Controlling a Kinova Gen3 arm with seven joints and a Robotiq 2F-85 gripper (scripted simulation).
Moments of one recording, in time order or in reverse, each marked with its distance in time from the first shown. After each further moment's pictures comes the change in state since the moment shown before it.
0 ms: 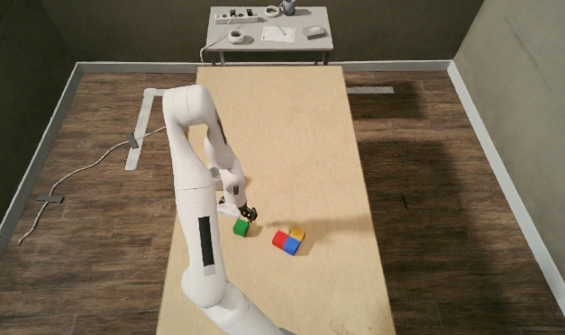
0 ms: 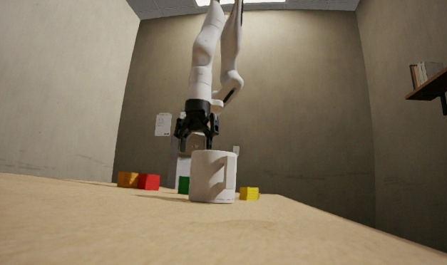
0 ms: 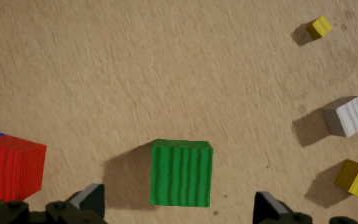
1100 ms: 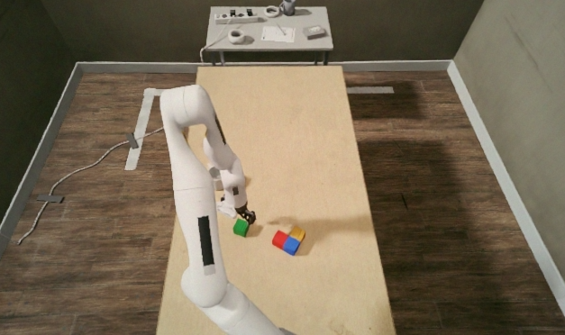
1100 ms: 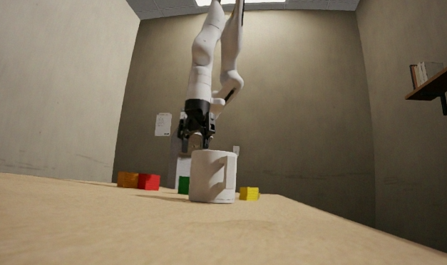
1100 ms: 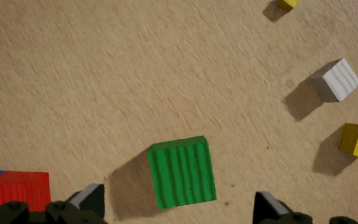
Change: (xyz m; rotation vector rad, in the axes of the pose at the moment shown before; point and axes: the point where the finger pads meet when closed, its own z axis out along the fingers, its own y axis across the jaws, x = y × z) arm 0.000 -0.001 0.000 -0.002 -0.003 0.214
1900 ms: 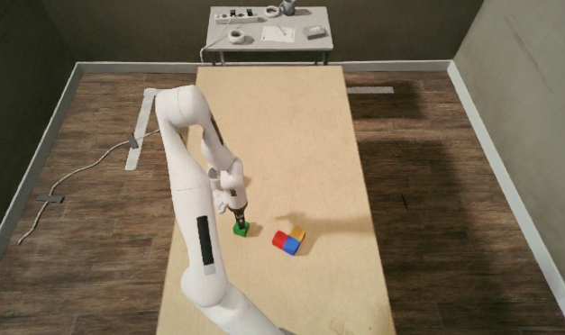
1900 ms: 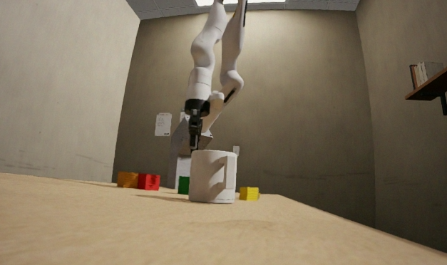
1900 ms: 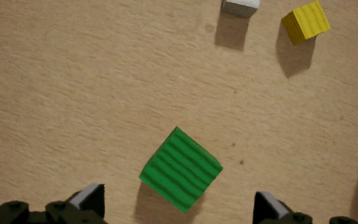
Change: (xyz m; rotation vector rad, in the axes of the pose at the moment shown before) arm -0.001 0.000 0.000 -0.018 -0.011 0.719
